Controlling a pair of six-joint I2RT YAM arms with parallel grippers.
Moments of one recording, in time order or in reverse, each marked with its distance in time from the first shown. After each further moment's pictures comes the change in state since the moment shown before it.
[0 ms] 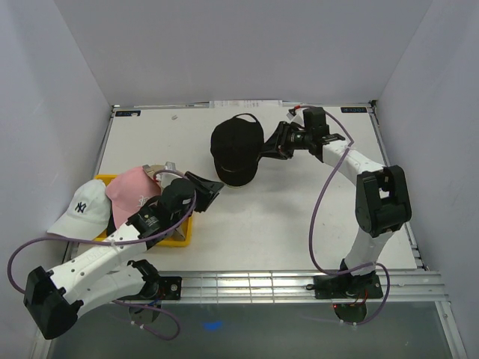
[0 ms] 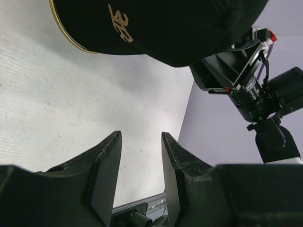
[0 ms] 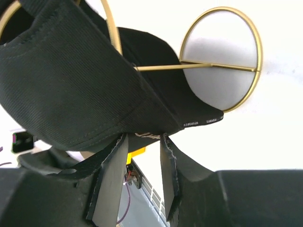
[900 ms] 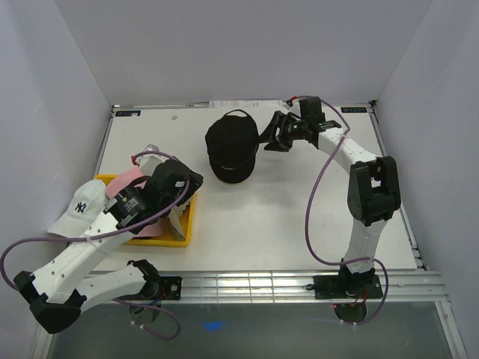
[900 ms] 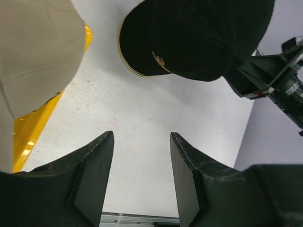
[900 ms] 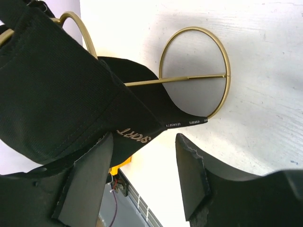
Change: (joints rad) left arm 0.000 0.040 0.437 -0.597 -0.196 0.183; right arm -0.005 0.151 0.242 -0.170 0.045 -0.108
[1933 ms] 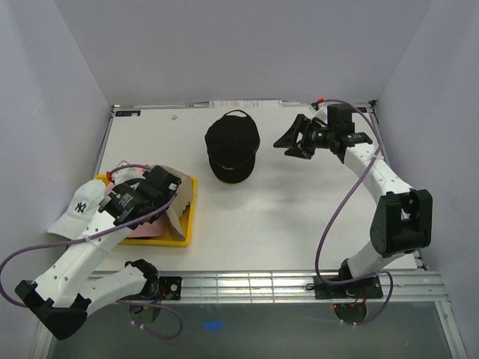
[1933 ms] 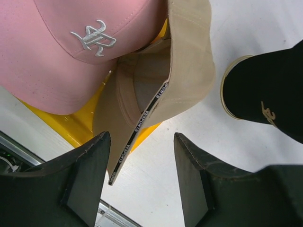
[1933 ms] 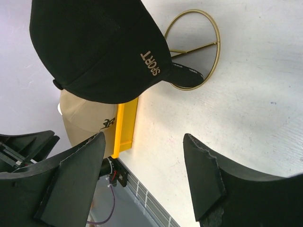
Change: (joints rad) left arm 0.136 0.008 0.045 -0.473 -0.139 -0.156; right arm -0.100 -0.340 -0.236 -0.048 -0.003 -0.049
